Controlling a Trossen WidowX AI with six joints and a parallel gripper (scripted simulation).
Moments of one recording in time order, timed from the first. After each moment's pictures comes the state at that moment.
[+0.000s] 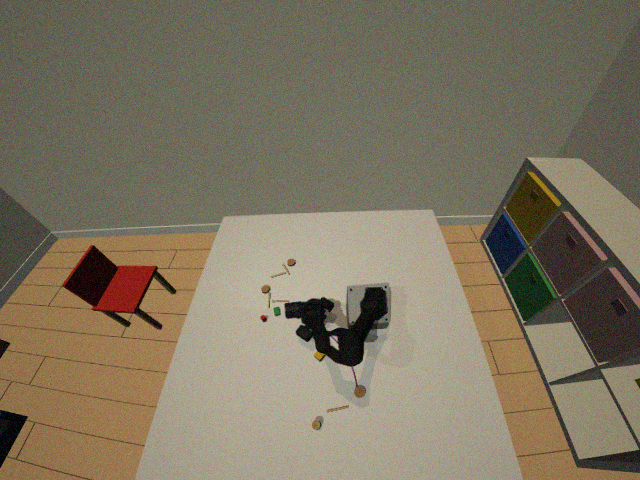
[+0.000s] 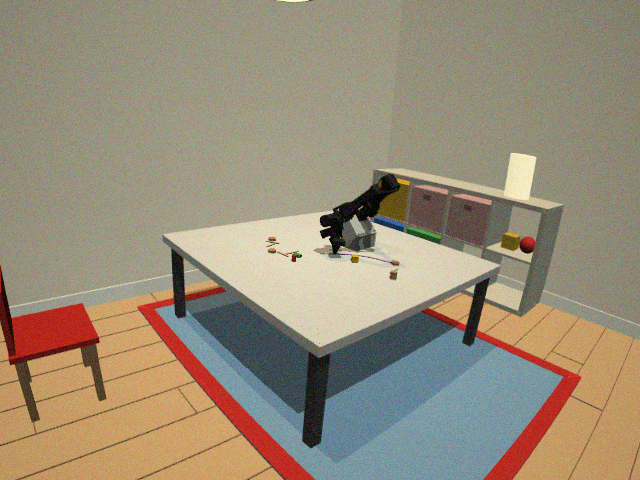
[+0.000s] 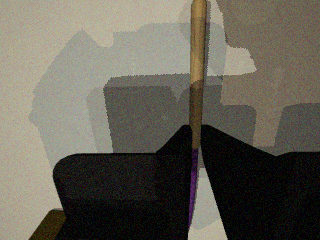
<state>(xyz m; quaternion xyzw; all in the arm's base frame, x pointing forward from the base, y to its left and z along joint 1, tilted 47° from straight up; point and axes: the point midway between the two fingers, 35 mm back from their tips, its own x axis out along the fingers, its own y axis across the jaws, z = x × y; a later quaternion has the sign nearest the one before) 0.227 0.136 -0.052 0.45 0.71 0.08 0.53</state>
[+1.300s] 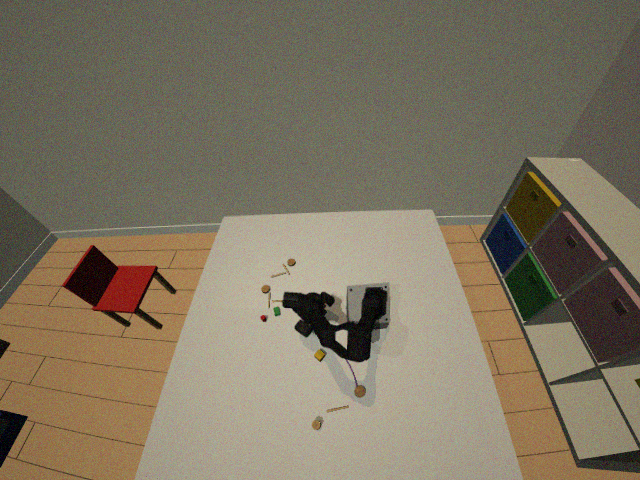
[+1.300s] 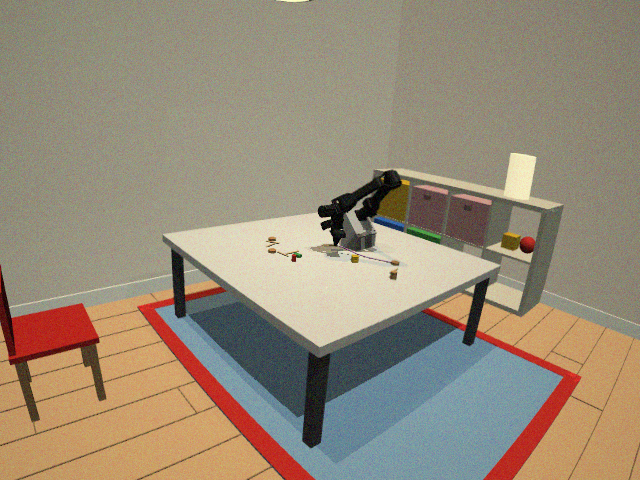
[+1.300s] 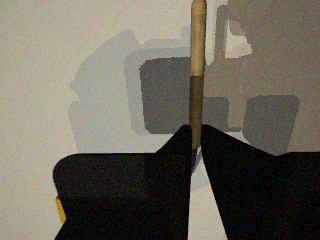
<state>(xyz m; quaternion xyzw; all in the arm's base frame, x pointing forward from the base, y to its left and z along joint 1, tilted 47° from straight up) 0.226 0.104 -0.026 0.45 0.72 0.08 0.52</state>
